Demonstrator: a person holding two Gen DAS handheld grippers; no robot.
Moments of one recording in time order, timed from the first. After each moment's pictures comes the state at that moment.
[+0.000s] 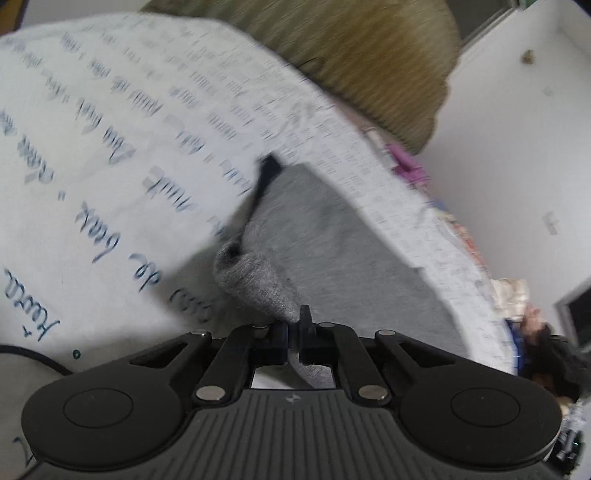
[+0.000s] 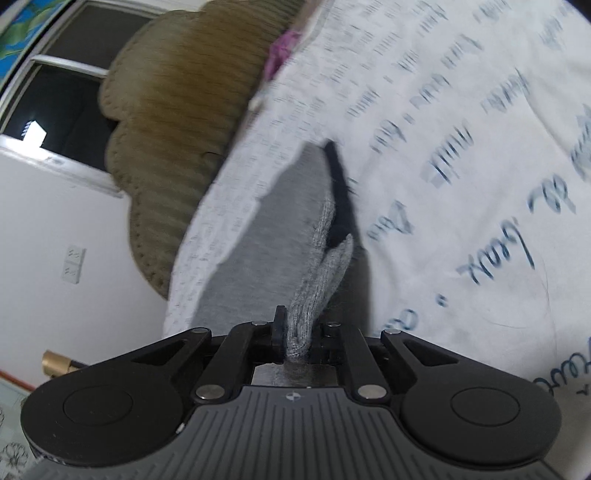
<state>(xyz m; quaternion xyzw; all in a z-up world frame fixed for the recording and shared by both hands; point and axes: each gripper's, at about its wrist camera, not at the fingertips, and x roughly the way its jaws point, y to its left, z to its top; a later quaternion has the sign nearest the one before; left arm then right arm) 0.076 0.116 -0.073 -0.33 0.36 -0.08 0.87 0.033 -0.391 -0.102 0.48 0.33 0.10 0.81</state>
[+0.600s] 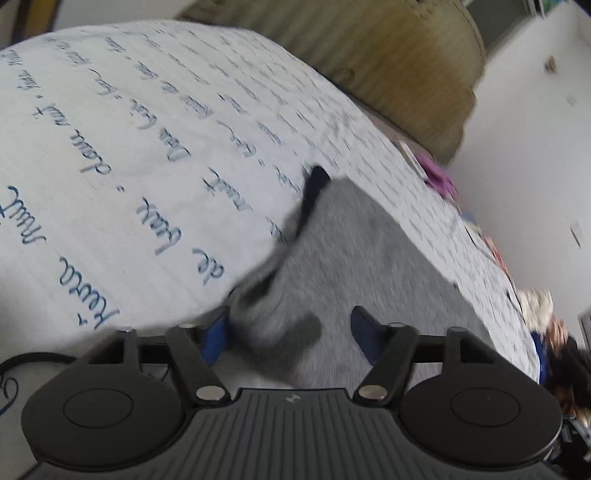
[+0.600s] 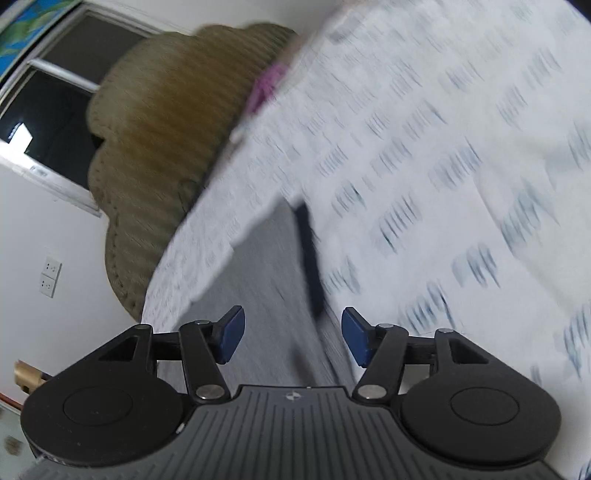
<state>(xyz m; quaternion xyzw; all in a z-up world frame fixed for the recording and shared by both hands) 0.072 0.129 -0.094 -0.32 0.36 -0.01 0.88 0.031 -0.420 -0.083 0.43 0.30 0.04 0.85</state>
